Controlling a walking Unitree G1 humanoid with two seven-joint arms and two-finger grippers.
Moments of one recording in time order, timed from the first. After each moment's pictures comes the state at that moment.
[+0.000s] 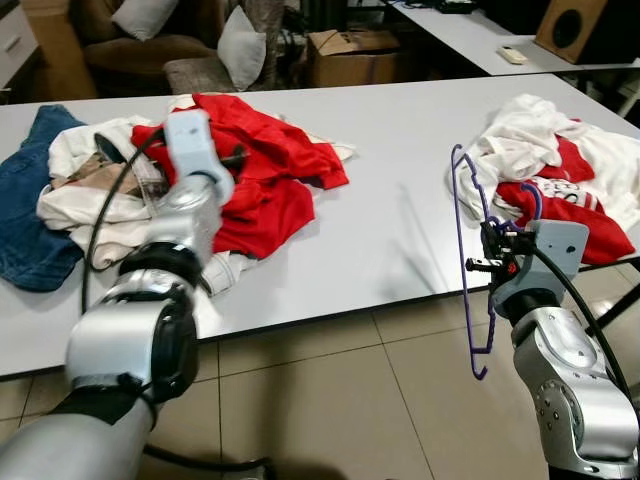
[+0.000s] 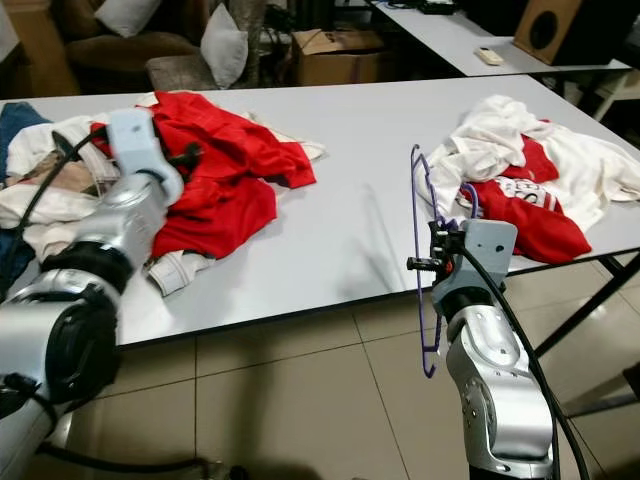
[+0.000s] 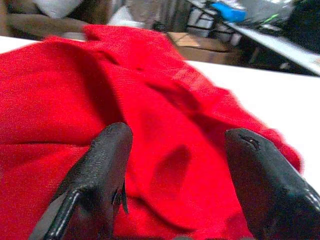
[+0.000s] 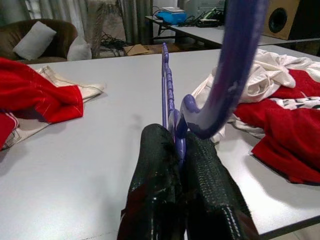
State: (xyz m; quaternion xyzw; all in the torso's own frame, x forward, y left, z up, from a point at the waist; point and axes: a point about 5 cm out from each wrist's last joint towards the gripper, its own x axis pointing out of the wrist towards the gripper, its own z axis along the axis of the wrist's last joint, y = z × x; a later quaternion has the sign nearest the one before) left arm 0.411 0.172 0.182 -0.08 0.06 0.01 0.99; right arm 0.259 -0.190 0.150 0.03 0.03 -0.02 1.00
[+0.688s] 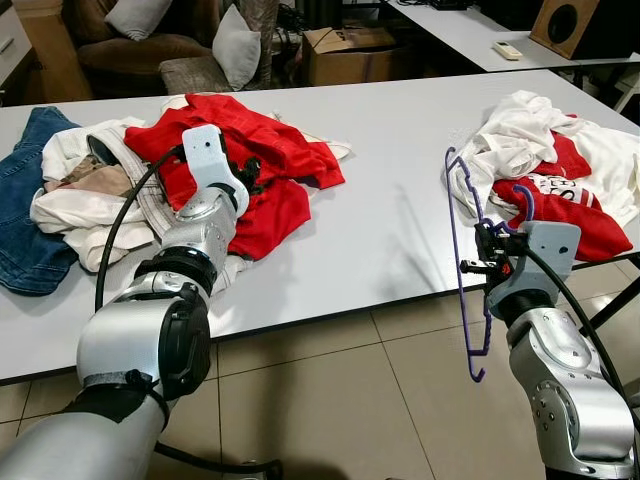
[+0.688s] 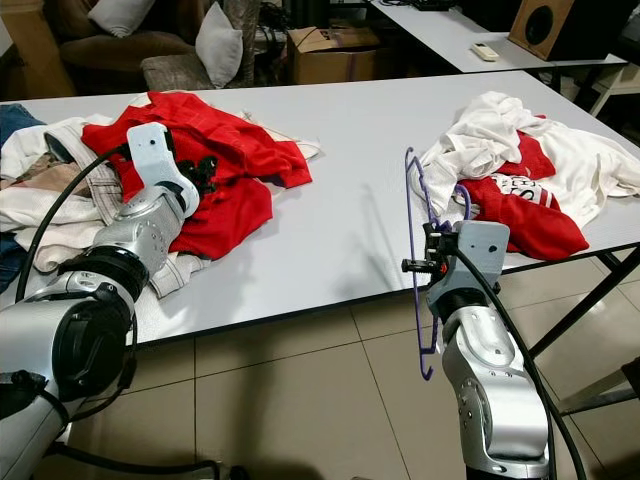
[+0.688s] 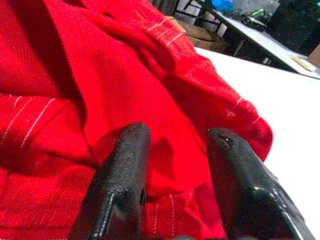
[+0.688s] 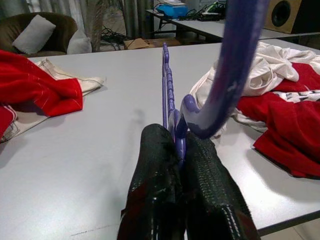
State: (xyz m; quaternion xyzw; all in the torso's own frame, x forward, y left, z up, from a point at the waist) left arm 0.408 0.160 0.167 -0.14 0.08 -0.01 0.99; right arm 0.259 -0.186 0.147 0.03 0.04 -0.02 1.00
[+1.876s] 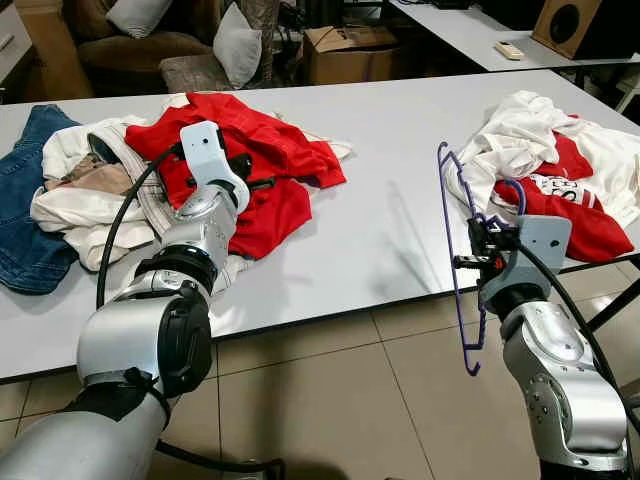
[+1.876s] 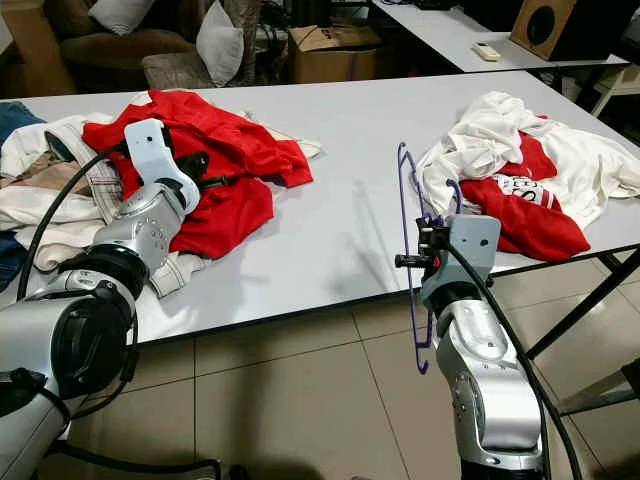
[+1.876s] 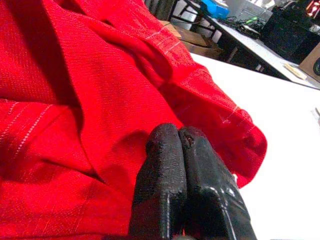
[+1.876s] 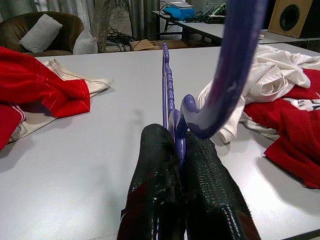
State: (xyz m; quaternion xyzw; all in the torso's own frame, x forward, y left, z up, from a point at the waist) left arm 0.409 0.159 0.169 -0.15 0.07 -0.02 0.99; right arm 0.264 -0.180 0.149 0.02 0.04 -0.01 1.00
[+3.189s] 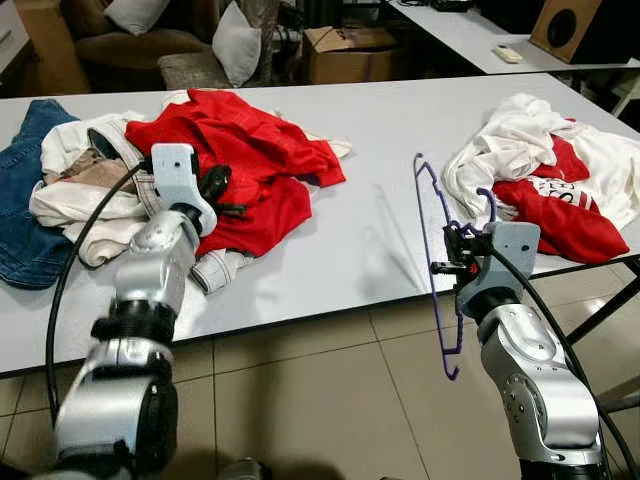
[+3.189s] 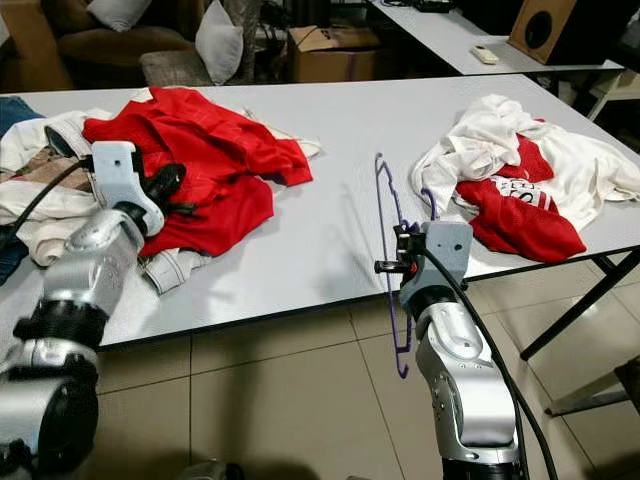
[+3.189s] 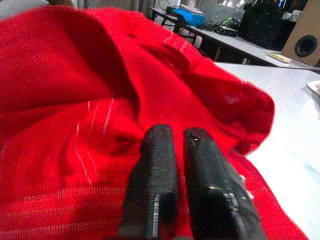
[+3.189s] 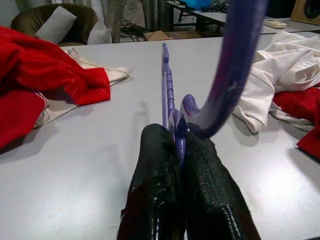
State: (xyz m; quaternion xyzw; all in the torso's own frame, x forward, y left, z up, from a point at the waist) left arm 0.383 0.196 0.165 -0.06 0.02 -0.08 1.00; right arm 0.268 -0.162 0.137 0.03 0.05 0.02 1.00
